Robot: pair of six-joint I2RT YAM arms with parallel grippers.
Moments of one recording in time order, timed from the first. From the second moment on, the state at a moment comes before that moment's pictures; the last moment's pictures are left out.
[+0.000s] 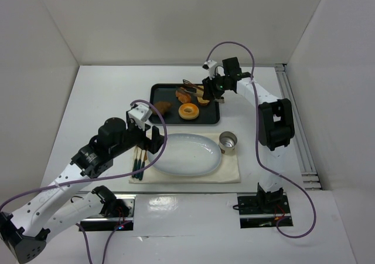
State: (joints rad) left arm -0.64 0.77 0.78 -0.35 0.07 -0.16; right arm 0.25 2.06 1.66 -0.44 -0.53 -0.34
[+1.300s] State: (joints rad) left arm -0.64 0.75 0.78 -0.35 0.06 -0.16; right arm 0.27 1.99 1.60 -0.55 -0.56 -0.29
